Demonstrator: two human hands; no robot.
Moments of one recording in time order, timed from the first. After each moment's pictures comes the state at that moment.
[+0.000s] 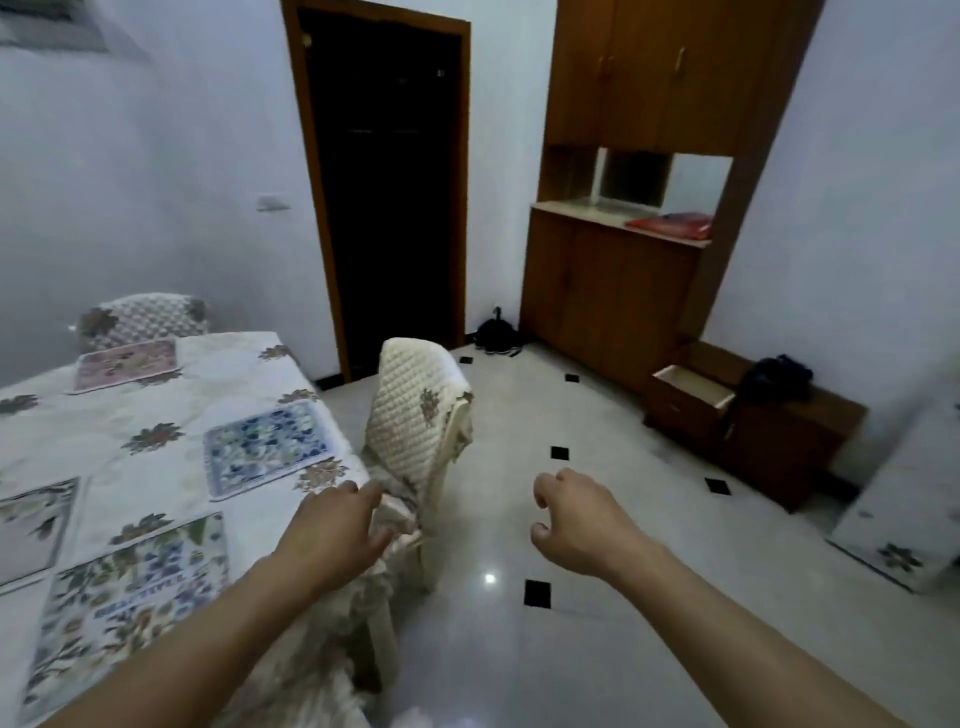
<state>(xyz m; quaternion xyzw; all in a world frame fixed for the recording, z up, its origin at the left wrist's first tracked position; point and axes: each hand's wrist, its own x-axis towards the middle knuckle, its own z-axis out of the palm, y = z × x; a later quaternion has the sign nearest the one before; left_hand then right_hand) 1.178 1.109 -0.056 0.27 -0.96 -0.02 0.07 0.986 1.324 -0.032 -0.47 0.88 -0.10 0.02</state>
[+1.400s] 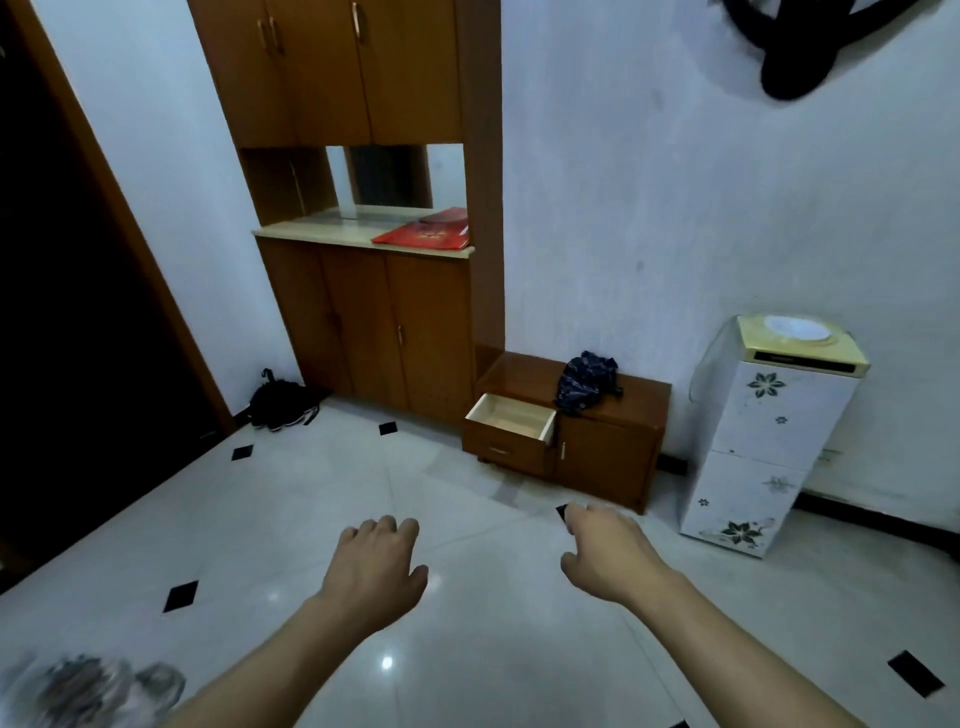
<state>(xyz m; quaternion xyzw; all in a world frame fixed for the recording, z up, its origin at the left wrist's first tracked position) 0.405 1.093 -0.097 0.08 -1.00 0.04 -0.01 0.305 1.348 -0.101 -0.21 0.97 -0.10 0.06</state>
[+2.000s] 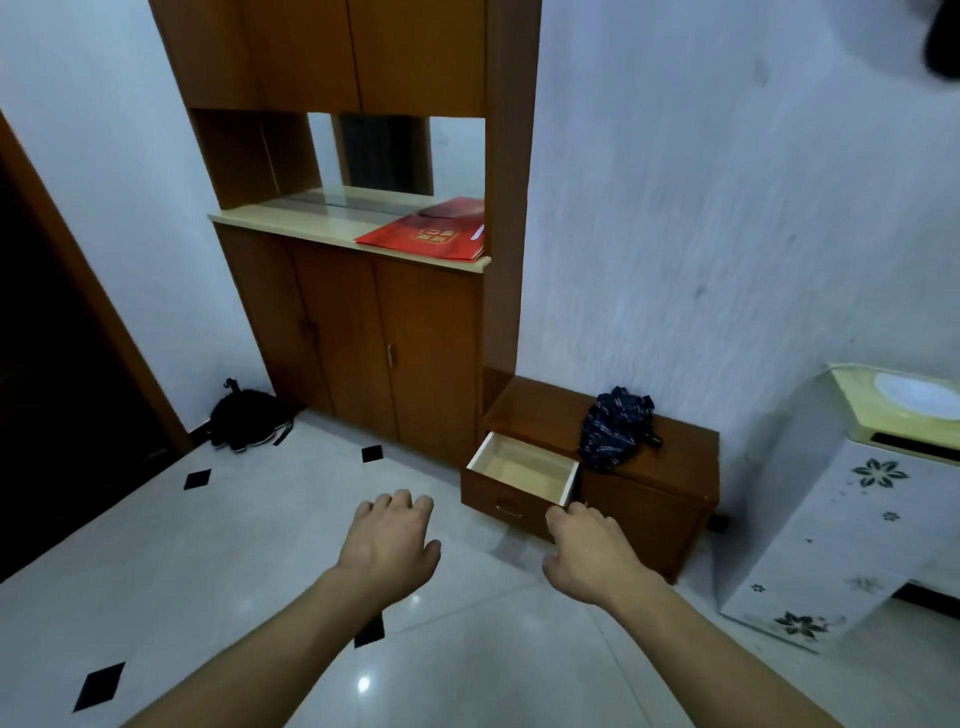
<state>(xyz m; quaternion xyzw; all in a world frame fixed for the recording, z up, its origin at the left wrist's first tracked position) 0.030 0.948 -0.115 0.04 -1.00 0.02 -0.02 -0.038 1.181 -0.130 -0.21 0.97 -0.06 0.08</state>
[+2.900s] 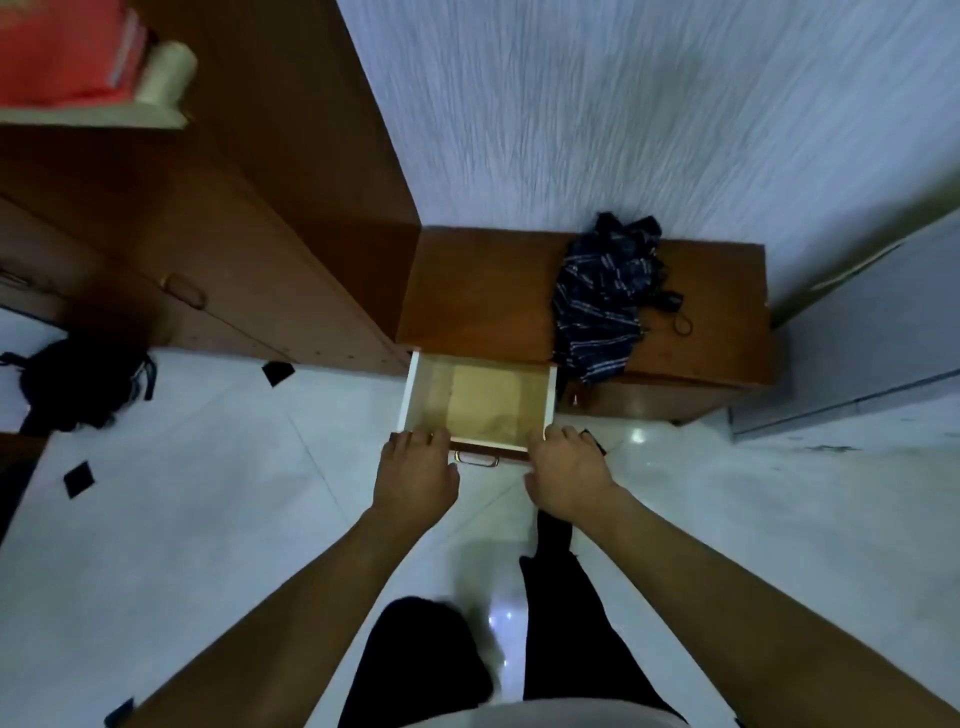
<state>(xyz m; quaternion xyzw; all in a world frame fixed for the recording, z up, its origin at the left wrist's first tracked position) -0.518 0.971 -0.375 -0.02 -0.97 -0.02 -0.23 -0.527 1.164 -0.385 -0.12 0.95 -0.08 0.29</state>
